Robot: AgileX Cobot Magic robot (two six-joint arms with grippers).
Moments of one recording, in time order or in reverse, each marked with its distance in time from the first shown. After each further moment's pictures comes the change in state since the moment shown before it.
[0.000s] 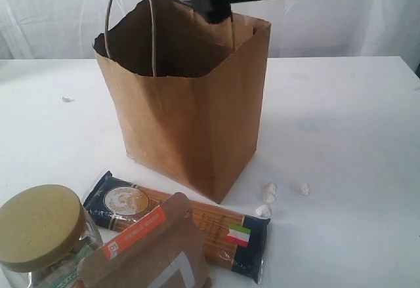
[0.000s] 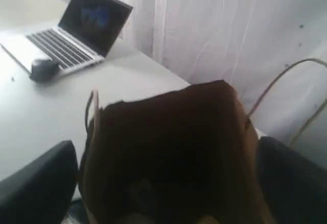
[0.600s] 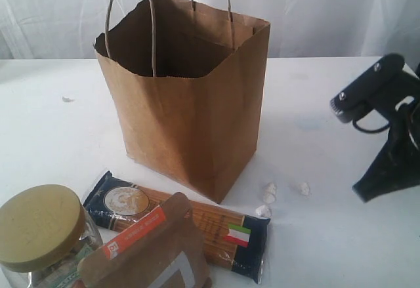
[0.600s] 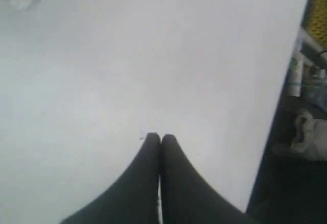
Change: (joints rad) left arm 0.000 0.000 0.000 0.000 0.000 0.000; right arm -0.086 -0.026 0.453 -1.044 0.577 0.928
